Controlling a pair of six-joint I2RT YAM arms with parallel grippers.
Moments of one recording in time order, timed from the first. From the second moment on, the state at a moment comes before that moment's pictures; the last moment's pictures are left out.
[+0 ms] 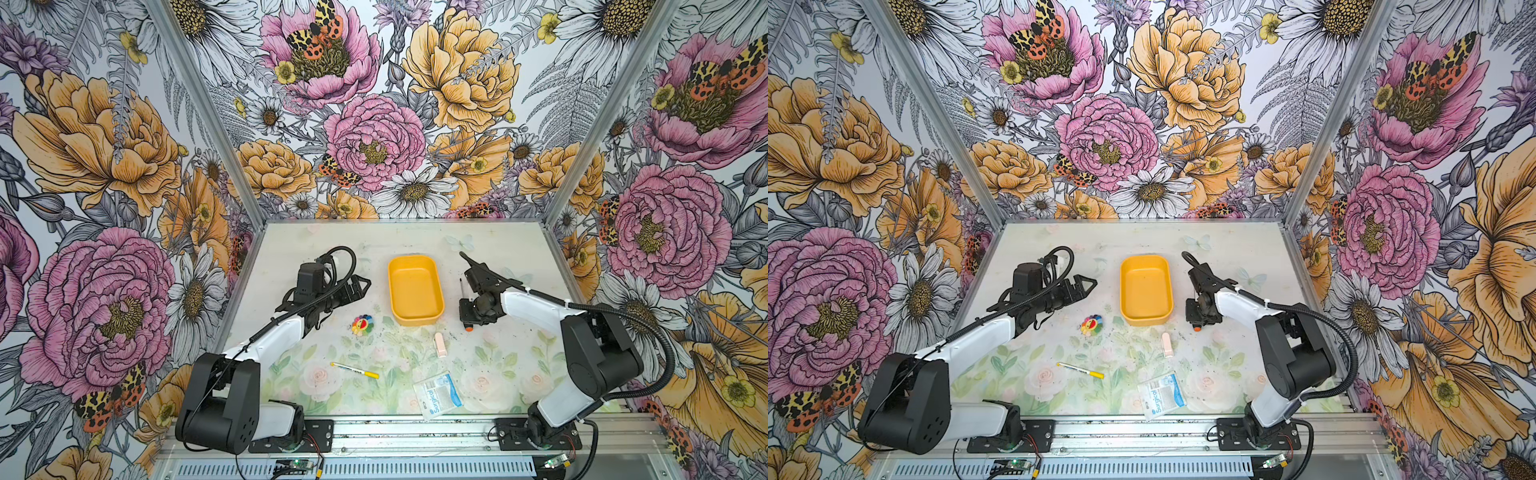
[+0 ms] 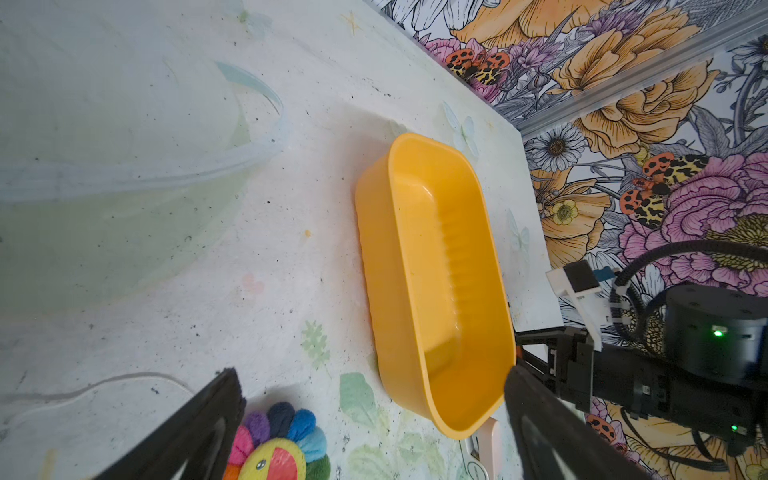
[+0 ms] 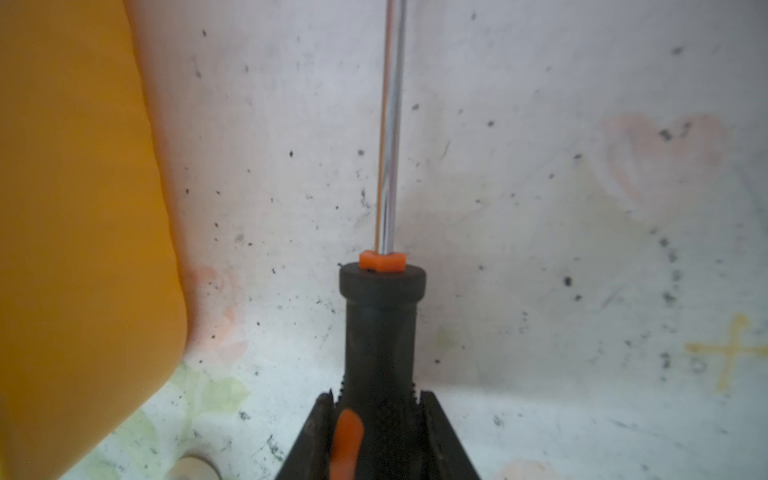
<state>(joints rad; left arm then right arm) -0.21 1.33 0.70 0.02 0.44 -0.60 0.33 1.60 0.96 -0.62 -0.08 0.39</state>
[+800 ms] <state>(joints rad) -0.21 1.31 0.73 0.01 0.44 -0.60 0.58 1.83 1.60 -0.57 0.22 0.44</state>
